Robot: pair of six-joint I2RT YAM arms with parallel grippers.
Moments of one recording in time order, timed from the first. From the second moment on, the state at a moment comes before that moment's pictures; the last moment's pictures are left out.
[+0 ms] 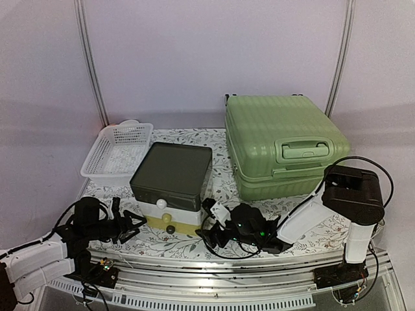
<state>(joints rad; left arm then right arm) -0.40 0.62 0.01 0.01 0.44 -1.02 1.20 1.95 0.73 0.80 0.18 0.13</state>
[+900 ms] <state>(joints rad) -0.40 0.69 0.01 0.10 0.46 -1.02 1.19 1.96 0.75 0.79 0.18 0.13</state>
